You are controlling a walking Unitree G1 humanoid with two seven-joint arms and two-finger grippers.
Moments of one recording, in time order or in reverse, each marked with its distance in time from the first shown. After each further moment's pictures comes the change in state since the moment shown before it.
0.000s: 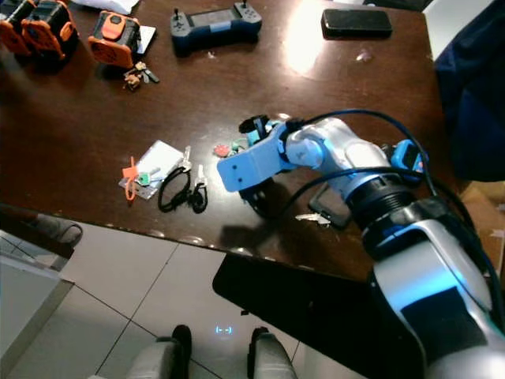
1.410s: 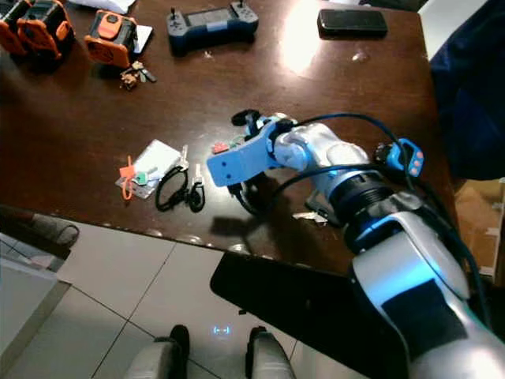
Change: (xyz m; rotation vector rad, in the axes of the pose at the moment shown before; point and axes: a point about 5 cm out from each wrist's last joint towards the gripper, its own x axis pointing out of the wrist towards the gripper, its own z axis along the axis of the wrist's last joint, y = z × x) left arm -0.002 0.000 -0.007 -0.011 0.002 0.006; right arm 0.018 0.000 0.004 0.006 0.061 -0.085
